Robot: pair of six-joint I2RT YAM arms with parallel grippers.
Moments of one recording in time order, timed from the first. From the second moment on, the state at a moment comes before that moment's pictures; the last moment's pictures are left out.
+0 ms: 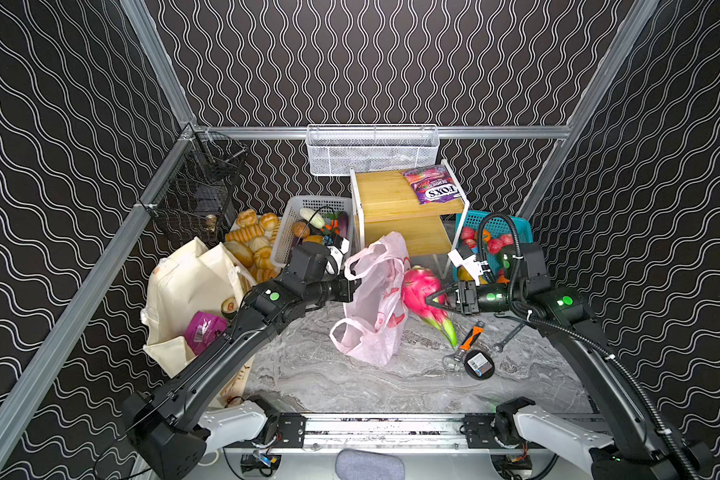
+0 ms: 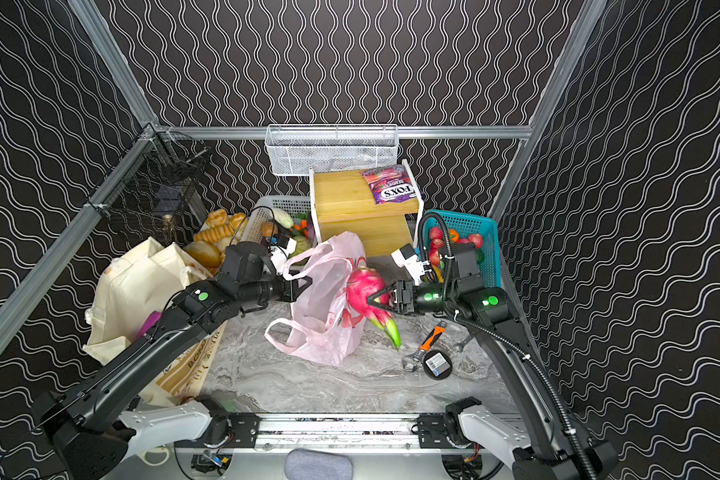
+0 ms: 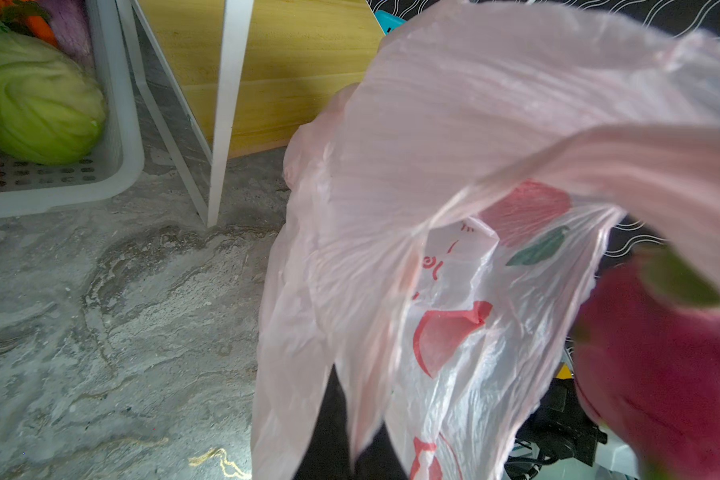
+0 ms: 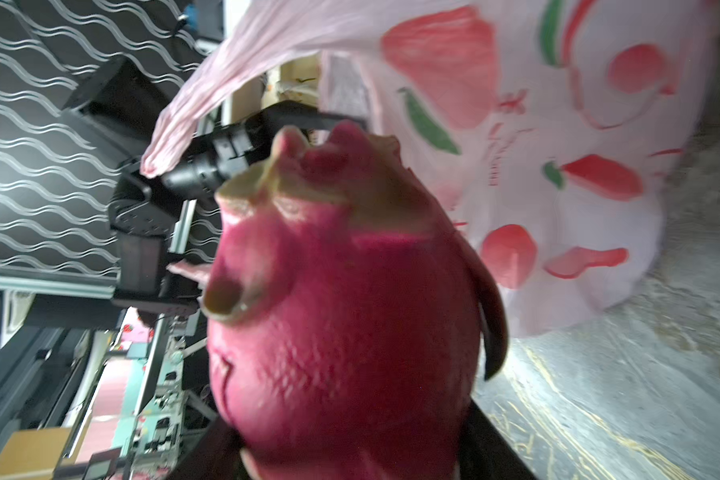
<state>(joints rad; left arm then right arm) -0.61 1.19 1.20 -0.61 0.21 -0.50 0.36 1.05 1.18 -0.78 -1.03 0.50</state>
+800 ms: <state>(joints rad) -0.61 1.19 1.20 -0.54 0.29 -0.56 0.66 1.41 1.54 -0.80 -0.39 0.74</state>
